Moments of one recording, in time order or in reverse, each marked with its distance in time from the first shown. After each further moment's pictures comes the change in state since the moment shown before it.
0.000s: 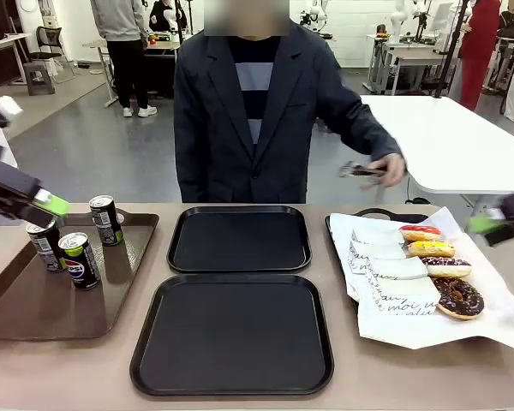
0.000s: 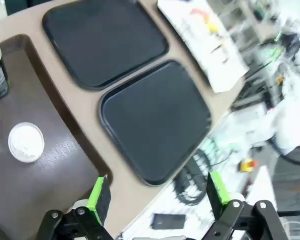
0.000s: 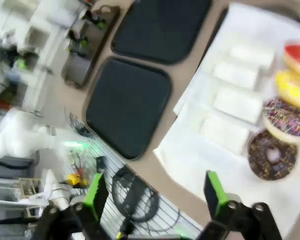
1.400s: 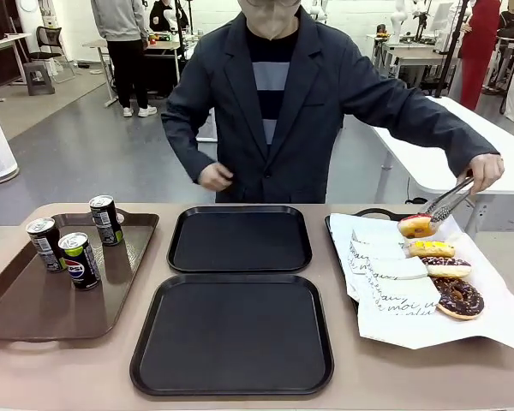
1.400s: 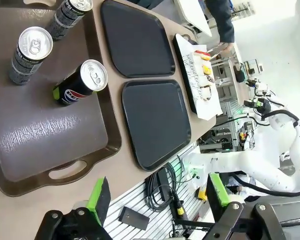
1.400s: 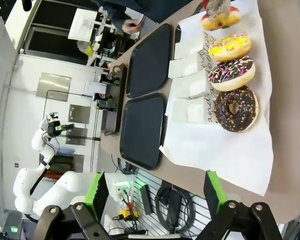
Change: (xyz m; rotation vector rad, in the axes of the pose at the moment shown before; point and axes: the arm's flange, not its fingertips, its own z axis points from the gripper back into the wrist) left arm -0.085 0.079 0.091 -0.102 -0.154 0.332; right arm -0.088 -0.085 0.096 0.141 -0.240 -0.358
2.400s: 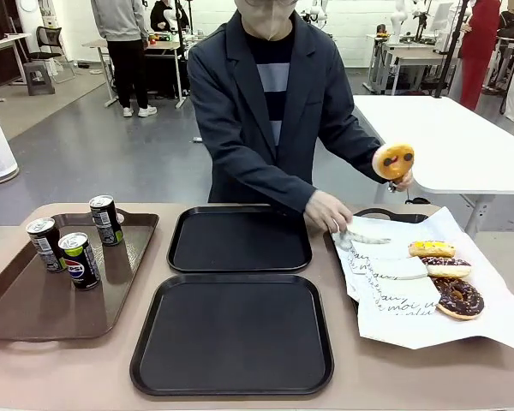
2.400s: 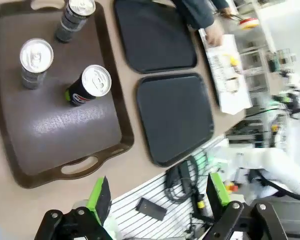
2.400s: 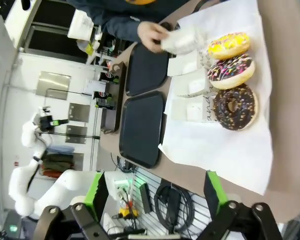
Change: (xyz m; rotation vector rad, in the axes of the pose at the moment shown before) left arm 0.039 -0.079 -0.016 0.247 0.088 -0.044; right arm 0.000 -0.002 0.000 -0.003 0.009 0.002
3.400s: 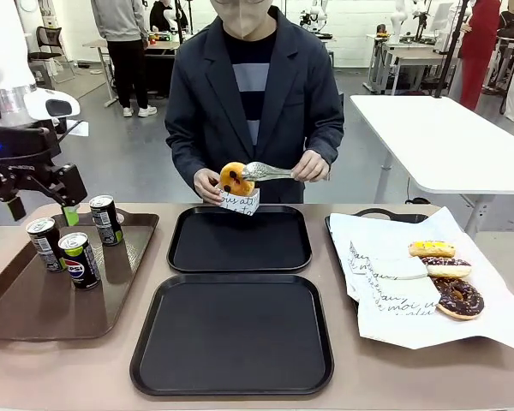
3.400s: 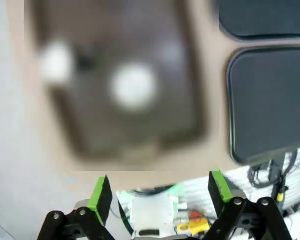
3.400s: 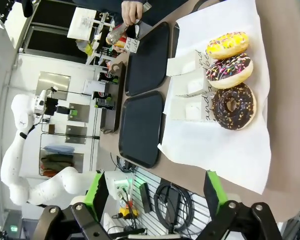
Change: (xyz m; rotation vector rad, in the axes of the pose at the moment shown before) left arm 0.082 -0.087 -0.142 0.691 0.329 -0.028; right arm 0.000 -0.001 0.001 -0.002 0.001 -0.003
